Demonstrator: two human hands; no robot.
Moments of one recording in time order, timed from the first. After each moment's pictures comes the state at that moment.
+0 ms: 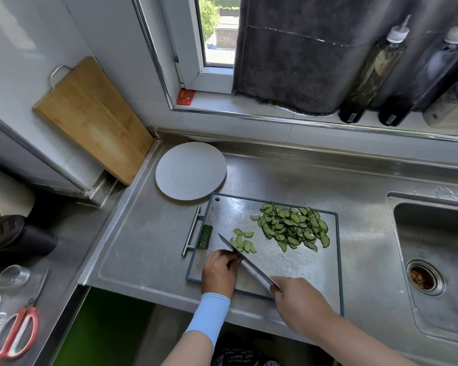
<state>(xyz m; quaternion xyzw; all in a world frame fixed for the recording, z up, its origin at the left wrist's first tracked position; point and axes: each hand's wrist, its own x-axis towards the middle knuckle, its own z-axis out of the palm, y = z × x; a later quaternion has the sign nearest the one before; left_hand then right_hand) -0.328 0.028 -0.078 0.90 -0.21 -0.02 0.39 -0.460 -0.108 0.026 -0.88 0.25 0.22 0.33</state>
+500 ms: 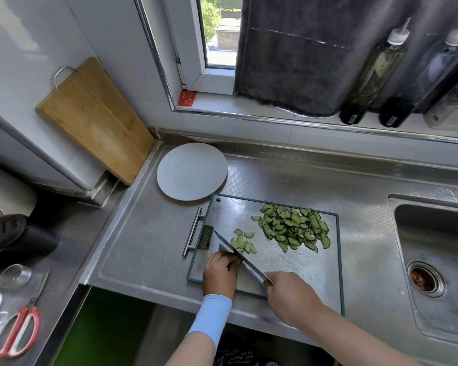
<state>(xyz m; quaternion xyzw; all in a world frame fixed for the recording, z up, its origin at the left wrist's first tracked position) -0.331 0.027 -0.081 0.90 -0.20 -0.01 0.39 -0.441 -0.102 0.022 -0.88 0.26 0.23 0.33</state>
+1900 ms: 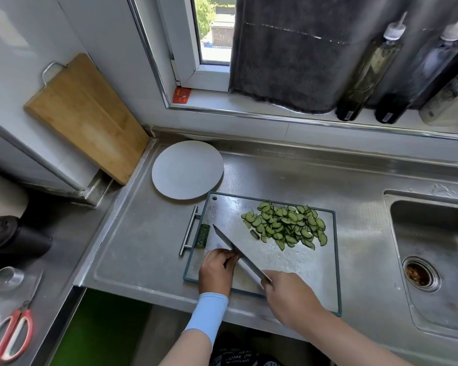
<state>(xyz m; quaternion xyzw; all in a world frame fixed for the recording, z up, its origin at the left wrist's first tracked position) -0.326 0.028 -0.088 0.89 -0.22 0.00 0.41 -0.446 -0.100 0.028 -0.87 0.27 0.21 0.36</state>
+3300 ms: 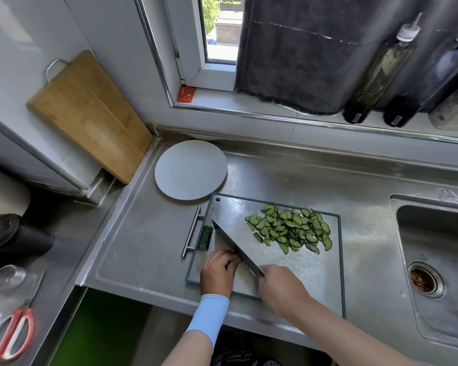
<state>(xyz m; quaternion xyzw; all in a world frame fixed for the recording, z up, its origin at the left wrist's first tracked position) -0.321 0.029 -0.089 0.89 -0.21 -0.02 0.41 -0.413 -0.097 0.013 -0.85 0.31 0.24 0.36</state>
